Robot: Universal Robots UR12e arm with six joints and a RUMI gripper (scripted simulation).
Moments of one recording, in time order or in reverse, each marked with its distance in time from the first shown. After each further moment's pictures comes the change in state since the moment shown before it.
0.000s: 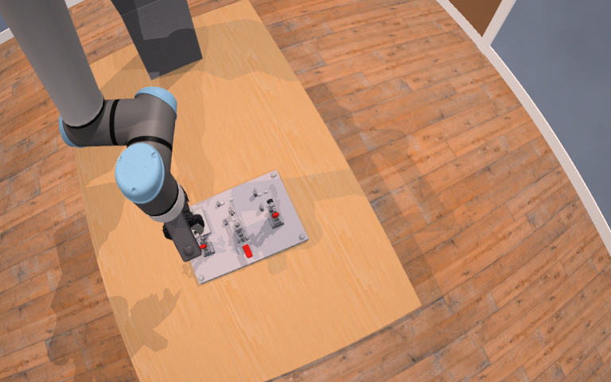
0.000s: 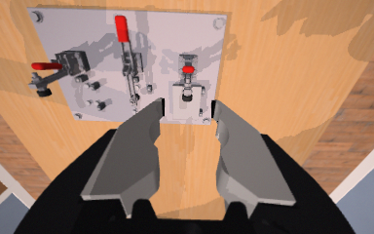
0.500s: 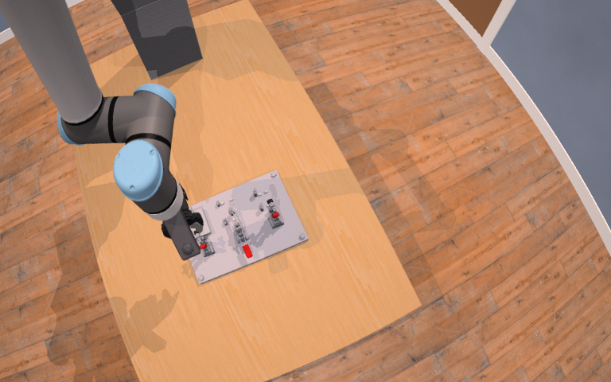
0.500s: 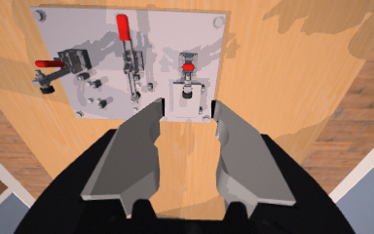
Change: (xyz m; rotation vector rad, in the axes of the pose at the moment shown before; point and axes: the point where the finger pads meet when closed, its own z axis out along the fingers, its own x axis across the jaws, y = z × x) arm 0.000 0.002 -0.007 0.000 0.000 0.000
